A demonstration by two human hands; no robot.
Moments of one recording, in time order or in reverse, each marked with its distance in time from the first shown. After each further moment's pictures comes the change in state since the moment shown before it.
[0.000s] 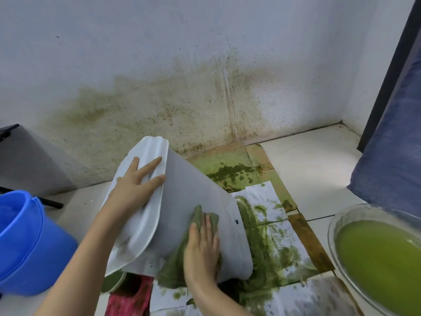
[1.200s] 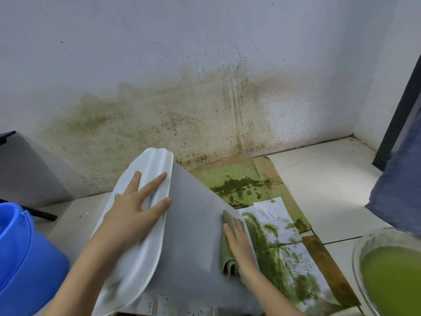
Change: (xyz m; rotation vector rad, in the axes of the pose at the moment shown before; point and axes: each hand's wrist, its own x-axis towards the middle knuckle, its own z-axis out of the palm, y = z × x) left_hand 0.003 -0.007 -0.001 0.094 0.008 0.054; right_hand 0.121 0.074 -0.031 -0.074 -0.078 0.055
